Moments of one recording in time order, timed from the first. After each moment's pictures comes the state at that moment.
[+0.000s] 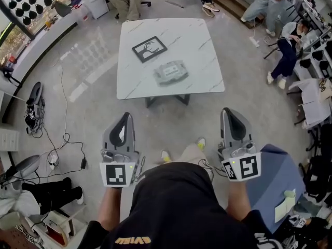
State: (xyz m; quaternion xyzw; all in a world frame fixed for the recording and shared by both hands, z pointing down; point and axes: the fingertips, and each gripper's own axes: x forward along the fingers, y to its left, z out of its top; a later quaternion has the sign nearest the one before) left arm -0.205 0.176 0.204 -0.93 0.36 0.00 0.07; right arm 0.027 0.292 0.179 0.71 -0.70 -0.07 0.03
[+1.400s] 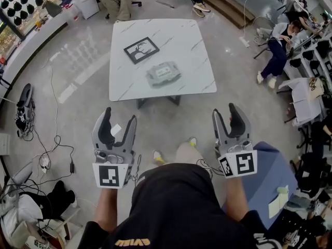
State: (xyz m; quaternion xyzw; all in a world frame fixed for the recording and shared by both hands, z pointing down) left arm -0.208 0.161 0.185 -0.94 0.34 0.06 0.06; right arm 0.037 0.281 0.180 0.74 -0.67 -0.05 0.07
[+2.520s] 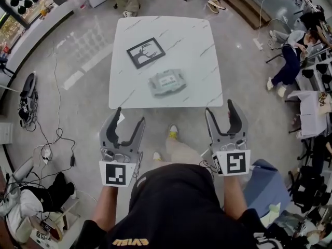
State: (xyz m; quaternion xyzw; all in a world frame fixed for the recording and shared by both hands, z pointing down) left arm -0.118 0.077 0.224 -0.94 0.34 -0.02 0.06; right arm 0.100 0.153 0.209 0.71 -0.69 -0.05 0.12
